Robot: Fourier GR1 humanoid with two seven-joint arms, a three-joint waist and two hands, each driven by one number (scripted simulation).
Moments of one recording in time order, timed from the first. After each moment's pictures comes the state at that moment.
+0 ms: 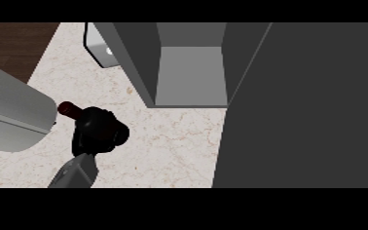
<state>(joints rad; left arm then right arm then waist) -0.41 0.13 0.34 -0.38 0.32 -0.39 -0.78 -0.06 -0.03 0.14 -2.46 -0.06 0.09 0.57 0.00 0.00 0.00</state>
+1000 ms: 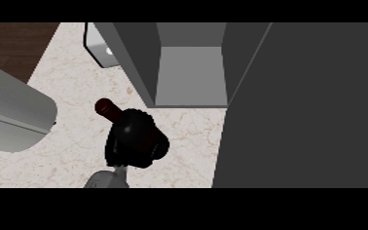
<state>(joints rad) -0.11 0.00 -0.20 -1.15 0.51 -0.05 -0.48 -0.09 -0.03 0.11 -2.46 -0.09 0.09 0.61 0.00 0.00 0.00</state>
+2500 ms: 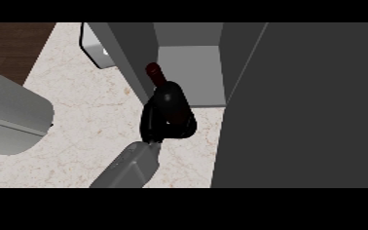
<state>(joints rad) -0.48 0.00 -0.53 -0.78 0.96 0.25 -0.73 -0.08 -0.05 0.05 -2.41 -0.16 0.14 0.56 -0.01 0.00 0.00</state>
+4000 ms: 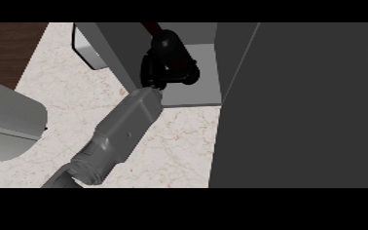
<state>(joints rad) -0.99 0.00 -0.40 -0.29 1.13 0.24 -0.65 -0.05 -0.02 0.09 -2.38 -0.14 0.16 0.47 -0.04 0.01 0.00</state>
